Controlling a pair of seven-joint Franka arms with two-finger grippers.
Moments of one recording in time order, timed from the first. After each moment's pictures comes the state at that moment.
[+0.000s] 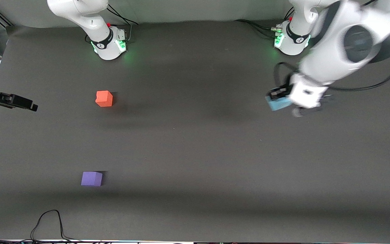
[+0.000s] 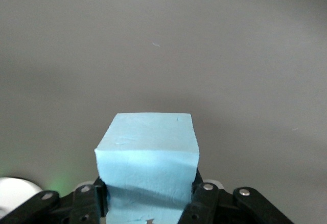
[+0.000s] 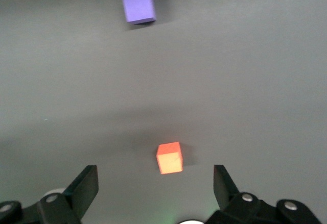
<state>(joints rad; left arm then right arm) -0.14 0.13 -0.35 -1.74 -0.15 1.77 -0.89 0.14 0.07 -0.27 -1.54 0.11 1.49 0.05</state>
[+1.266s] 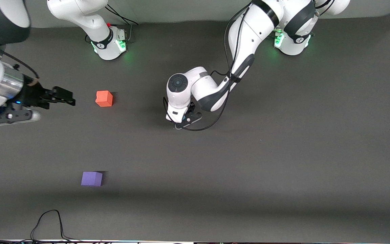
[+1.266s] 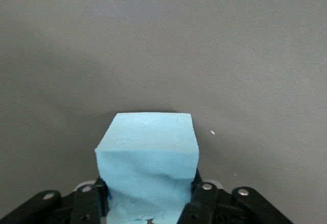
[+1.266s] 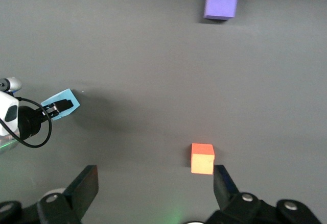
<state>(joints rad) -0.74 0.91 -0.25 -1.29 0.17 2.22 -1.49 0.36 0.12 -0.24 -1.52 0.12 1.51 0.05</state>
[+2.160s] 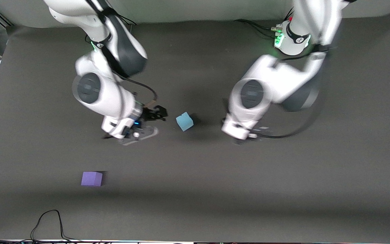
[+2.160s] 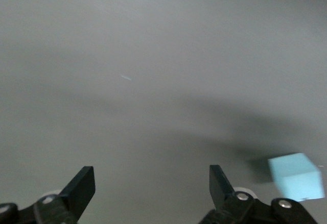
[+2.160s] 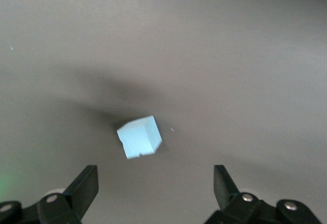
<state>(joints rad) -0.26 0.42 -0.24 -1.46 0.05 1.69 -0.77 0.72 0.46 -0.23 -1.52 0.31 1.94 0.11</state>
